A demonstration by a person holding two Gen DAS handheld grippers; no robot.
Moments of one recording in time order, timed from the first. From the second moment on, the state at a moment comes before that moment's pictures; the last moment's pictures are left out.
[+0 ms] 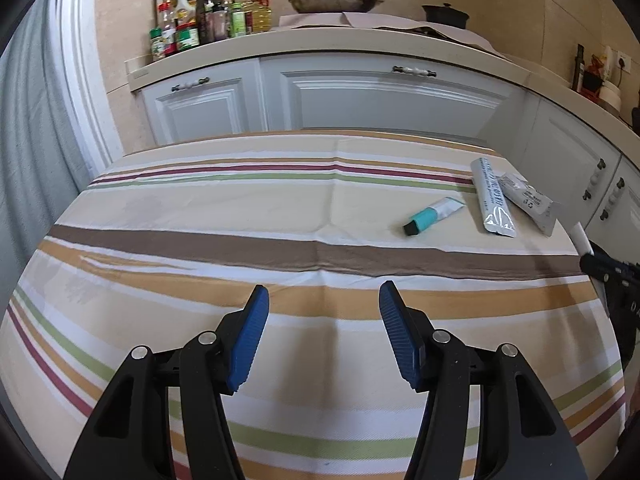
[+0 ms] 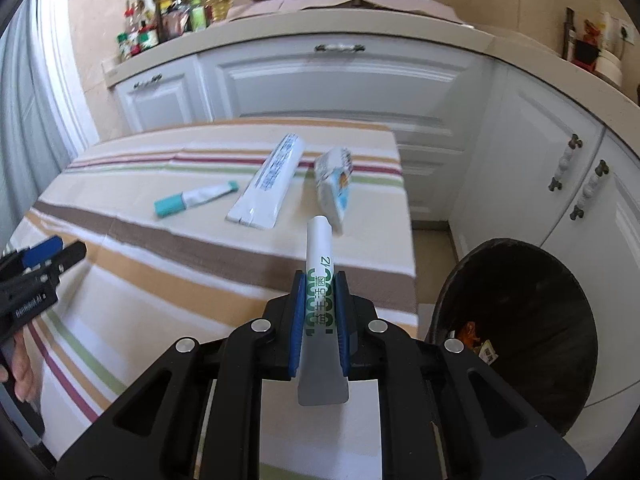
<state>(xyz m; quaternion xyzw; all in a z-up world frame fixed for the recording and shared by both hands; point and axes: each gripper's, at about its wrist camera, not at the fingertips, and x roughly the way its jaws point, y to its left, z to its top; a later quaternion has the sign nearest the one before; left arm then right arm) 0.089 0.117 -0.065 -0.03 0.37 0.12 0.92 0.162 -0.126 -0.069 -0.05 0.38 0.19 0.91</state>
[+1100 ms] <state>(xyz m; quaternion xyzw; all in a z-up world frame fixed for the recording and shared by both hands) 0.197 0.077 -0.076 0.03 0.40 0.04 0.91 0.225 -0.146 -0.067 -0.02 0.35 0.15 0.92</state>
